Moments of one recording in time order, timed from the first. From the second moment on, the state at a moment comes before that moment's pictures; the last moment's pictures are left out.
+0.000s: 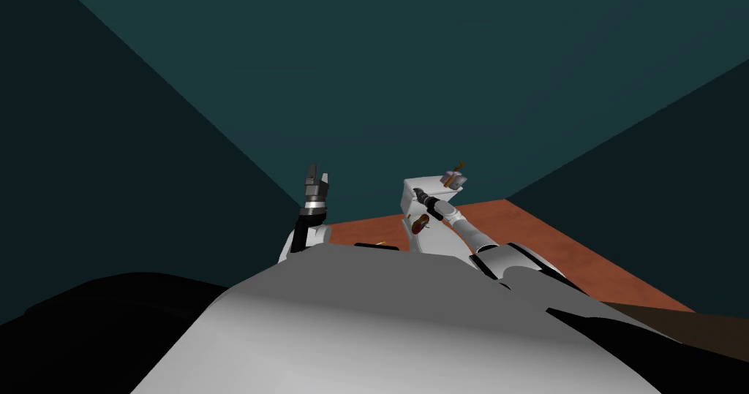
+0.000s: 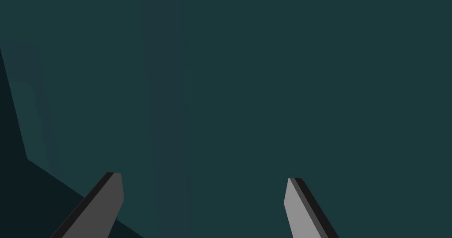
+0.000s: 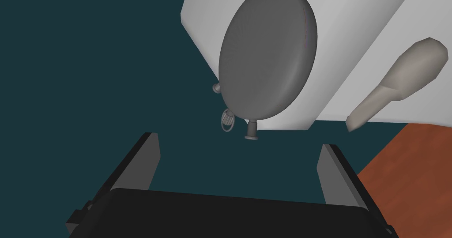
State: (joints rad) left arm 0.46 0.03 0.01 -2.26 0.02 -0.35 -0.05; right arm -0.41 -0.63 0.39 -0.94 1.49 -0.25 1.34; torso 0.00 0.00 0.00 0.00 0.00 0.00
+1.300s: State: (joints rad) left arm 0.46 0.03 0.01 -2.26 0.02 -0.35 -0.05; right arm -0.43 -0.62 0.37 -0.87 1.40 -0.26 1.45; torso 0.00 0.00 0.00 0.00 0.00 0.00
